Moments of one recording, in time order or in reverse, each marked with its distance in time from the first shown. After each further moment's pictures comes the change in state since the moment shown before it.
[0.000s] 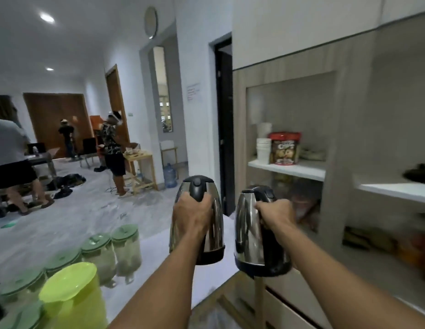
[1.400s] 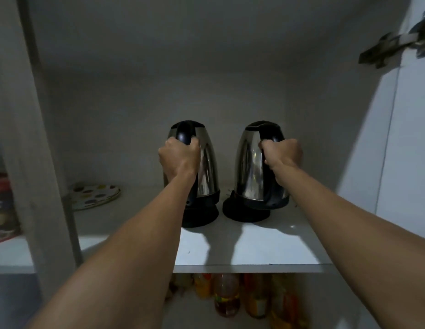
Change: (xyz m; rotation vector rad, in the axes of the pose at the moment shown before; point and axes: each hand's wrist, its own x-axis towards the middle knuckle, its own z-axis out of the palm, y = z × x) left_hand -0.163 0.407 0.608 -0.391 -0.469 0.302; right_hand 0.356 0.052 -0.599 0.110 0.987 -0.100
